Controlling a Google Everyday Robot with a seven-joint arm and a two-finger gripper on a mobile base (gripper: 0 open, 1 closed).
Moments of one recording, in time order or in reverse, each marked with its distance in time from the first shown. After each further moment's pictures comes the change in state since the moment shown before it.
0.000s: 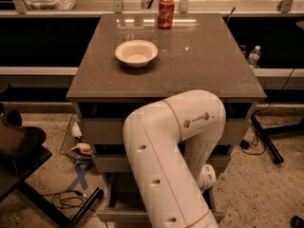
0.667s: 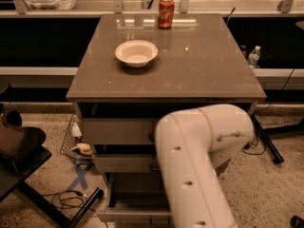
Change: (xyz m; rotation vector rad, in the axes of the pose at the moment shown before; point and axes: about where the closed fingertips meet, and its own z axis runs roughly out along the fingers) arm -0.024 -0.008 0.037 -0.004 -0.144 -0.047
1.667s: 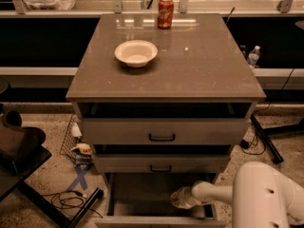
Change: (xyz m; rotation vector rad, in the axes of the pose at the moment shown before) arm -0.048 0.022 0.088 0.089 -0.399 -0.186
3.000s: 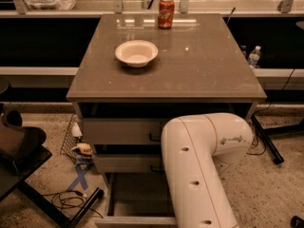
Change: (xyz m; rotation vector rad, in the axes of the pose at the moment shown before) arm -0.035 0.066 -0.067 -0.212 0.279 0.143
